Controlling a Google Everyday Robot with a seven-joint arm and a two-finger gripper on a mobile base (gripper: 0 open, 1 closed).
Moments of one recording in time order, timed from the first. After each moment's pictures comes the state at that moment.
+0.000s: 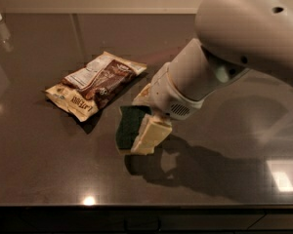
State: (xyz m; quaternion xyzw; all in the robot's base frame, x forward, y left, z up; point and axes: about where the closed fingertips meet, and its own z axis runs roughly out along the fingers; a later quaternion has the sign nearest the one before) arm 0.427 0.014 0.884 -0.69 0.66 0.15 0.25
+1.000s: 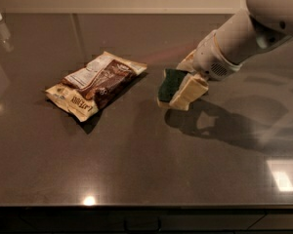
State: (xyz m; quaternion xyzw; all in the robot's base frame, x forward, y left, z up) arm 0.539 -0.086 0.899 -0.61 0.73 0.11 0.28
